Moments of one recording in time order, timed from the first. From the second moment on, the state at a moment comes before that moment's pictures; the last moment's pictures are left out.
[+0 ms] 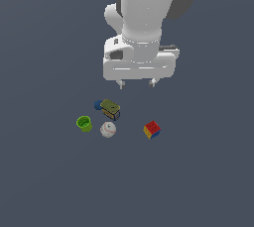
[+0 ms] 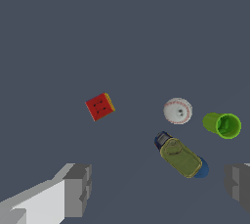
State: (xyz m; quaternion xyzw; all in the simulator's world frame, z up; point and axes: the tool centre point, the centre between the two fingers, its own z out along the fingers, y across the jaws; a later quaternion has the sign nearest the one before) arm 0.005 0.033 0.311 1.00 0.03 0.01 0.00
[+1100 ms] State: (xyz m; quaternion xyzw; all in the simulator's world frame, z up) arm 0.022 0.008 0.300 1.00 0.01 0.02 0.00
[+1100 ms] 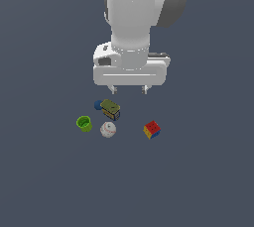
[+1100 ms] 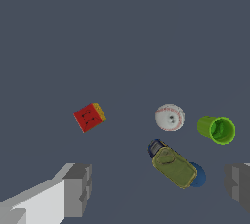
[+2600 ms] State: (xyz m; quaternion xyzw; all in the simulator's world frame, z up) arm 0.030 -0.089 0.099 1.00 -0.04 0.00 0.00
